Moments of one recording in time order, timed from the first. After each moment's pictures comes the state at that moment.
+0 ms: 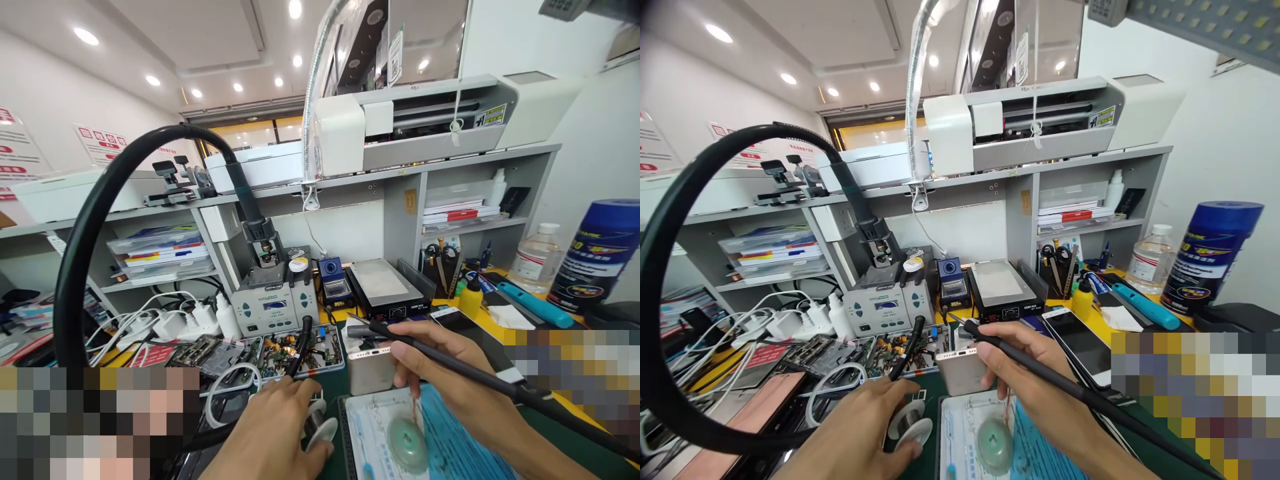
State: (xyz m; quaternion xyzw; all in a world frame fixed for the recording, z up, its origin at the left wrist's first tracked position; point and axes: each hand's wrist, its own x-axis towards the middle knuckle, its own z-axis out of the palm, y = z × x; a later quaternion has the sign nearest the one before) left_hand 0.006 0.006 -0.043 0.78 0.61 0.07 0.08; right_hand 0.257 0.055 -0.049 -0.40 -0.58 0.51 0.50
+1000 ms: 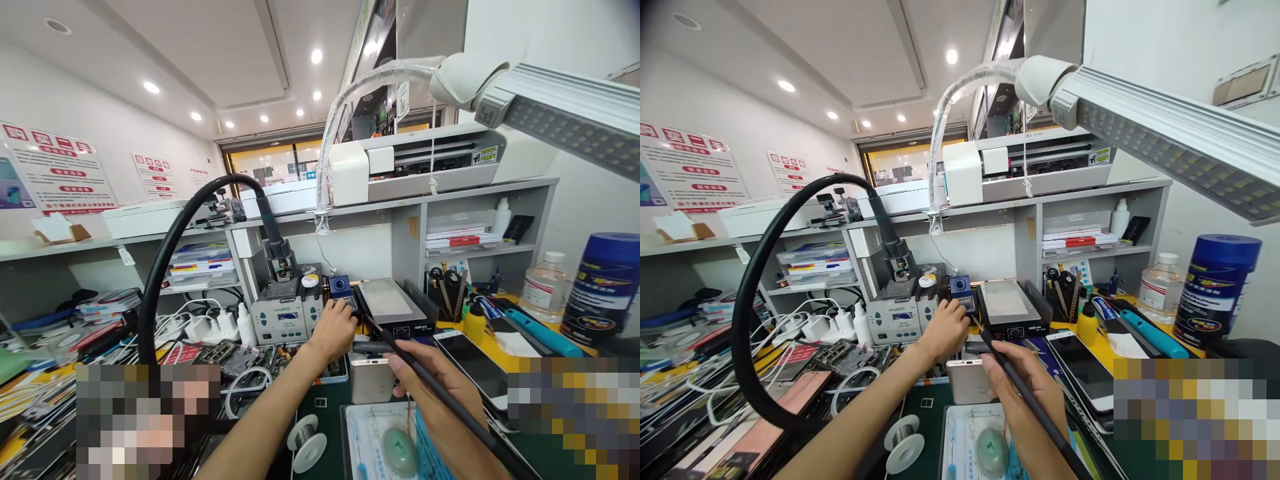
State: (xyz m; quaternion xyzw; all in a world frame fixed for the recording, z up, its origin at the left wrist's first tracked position) left_hand 0.055 0.165 -0.055 0.86 0.46 0.04 -0.24; right_hand 0.239 0.042 -0.057 -0.47 -0.53 0.34 0.62
